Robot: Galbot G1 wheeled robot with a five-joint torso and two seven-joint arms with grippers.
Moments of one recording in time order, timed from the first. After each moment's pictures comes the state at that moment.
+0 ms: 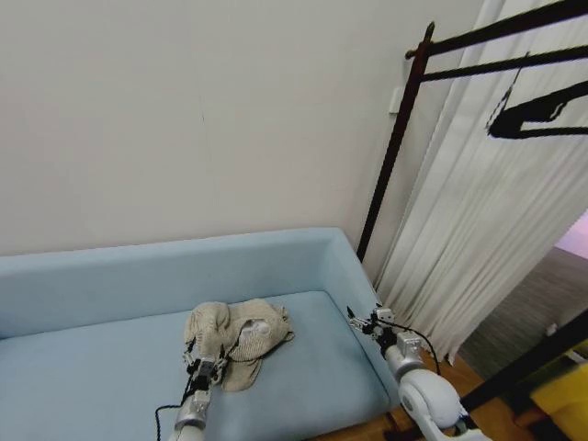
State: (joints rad) left arm 1.45 -1.36 -0.42 -1.70 0.28 -0.02 -0.24; right arm -1.35 1.10 0.51 2.05 0.39 -0.34 0.15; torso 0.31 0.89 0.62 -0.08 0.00
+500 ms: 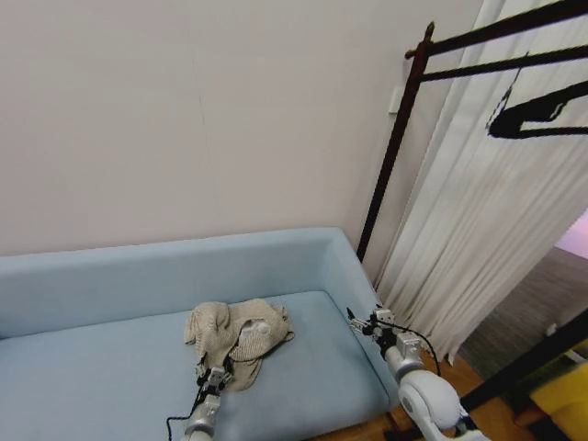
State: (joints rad) left arm 1.40 -1.38 -0.40 -1.54 0.28 0.04 -0.24; right arm -1.35 1.10 0.50 2.05 0.38 -0.34 0.16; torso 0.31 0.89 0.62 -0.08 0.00
